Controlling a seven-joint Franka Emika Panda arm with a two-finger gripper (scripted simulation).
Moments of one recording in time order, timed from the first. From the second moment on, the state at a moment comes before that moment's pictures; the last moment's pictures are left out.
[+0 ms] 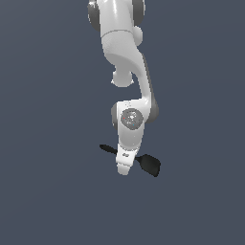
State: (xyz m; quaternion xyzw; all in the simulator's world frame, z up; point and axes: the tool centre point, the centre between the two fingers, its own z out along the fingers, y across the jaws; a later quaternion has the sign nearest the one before) arm 0.059 0.028 0.038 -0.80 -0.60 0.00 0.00
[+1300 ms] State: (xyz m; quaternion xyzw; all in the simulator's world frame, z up) arm -0.044 -0.109 0.233 -0.80 -0.60 0.00 0.00
